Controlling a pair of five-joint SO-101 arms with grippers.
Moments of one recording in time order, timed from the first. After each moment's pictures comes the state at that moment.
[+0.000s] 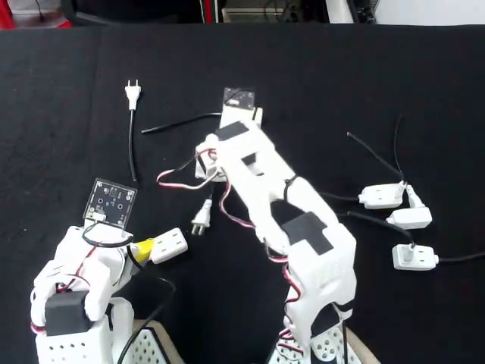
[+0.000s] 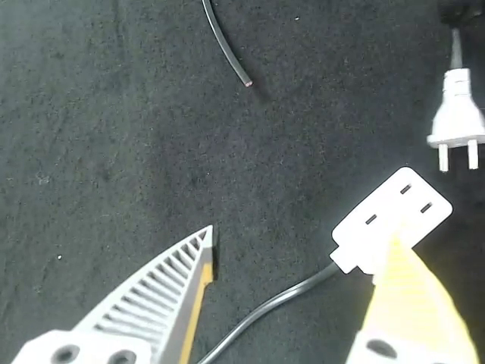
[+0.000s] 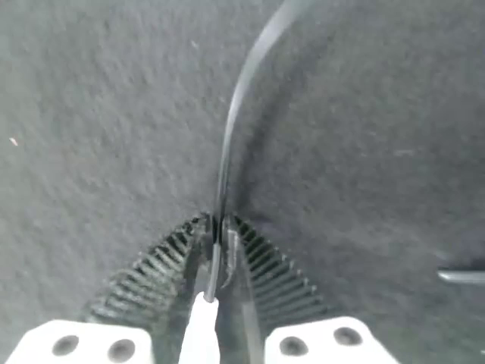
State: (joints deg) left arm -12.3 -94.0 73.4 80.8 -25.6; right arm -27.0 23.8 2.5 64.7 -33.7
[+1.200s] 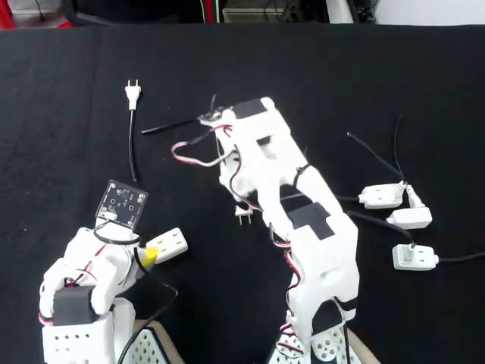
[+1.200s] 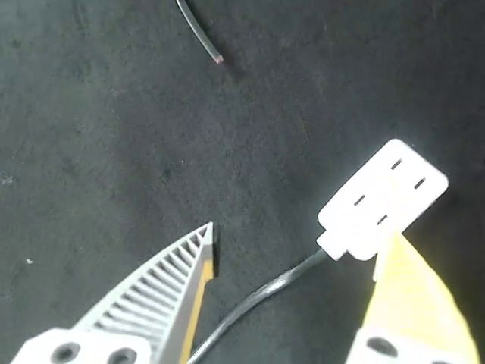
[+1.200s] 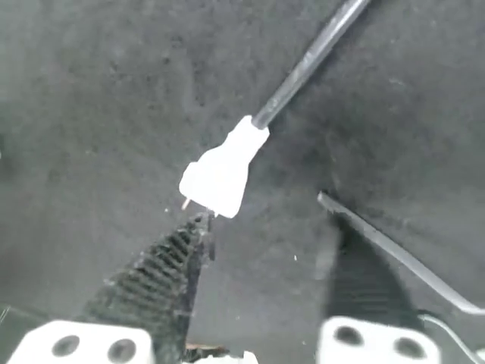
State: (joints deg) left arm -10.1 -94.0 79.3 78.6 -26.9; right arm -21.8 28.3 -6.4 91.5 13.7
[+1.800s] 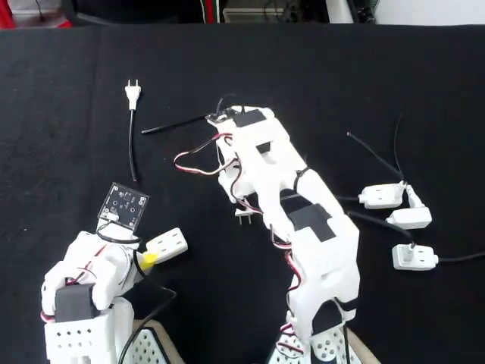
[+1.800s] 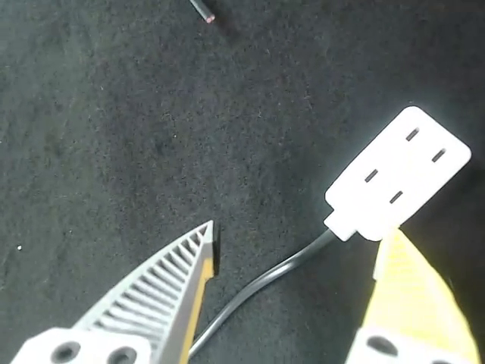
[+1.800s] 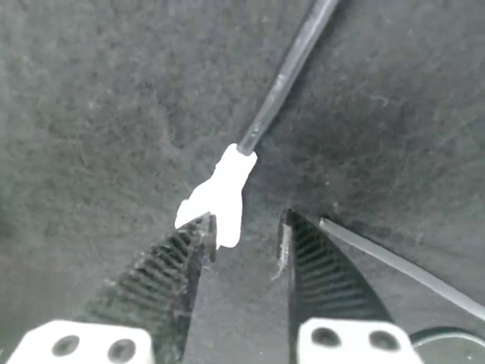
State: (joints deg) left arm -12.3 -94.0 82.7 78.4 -29.8; right arm -22.2 28.0 -1.3 84.0 5.7
